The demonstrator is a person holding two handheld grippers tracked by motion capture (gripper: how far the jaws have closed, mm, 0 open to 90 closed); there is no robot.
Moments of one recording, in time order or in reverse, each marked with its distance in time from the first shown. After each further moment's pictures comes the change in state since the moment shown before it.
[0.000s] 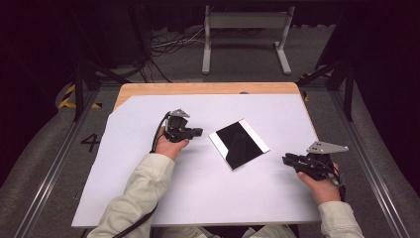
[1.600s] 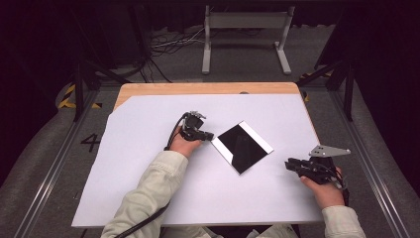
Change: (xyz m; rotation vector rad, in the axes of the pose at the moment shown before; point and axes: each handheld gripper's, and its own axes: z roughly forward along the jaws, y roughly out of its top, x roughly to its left) left arm -0.006 0.006 0.052 0.164 -0.032 -0.006; right arm -0.003 -0.012 -0.005 0.047 0.006 0.031
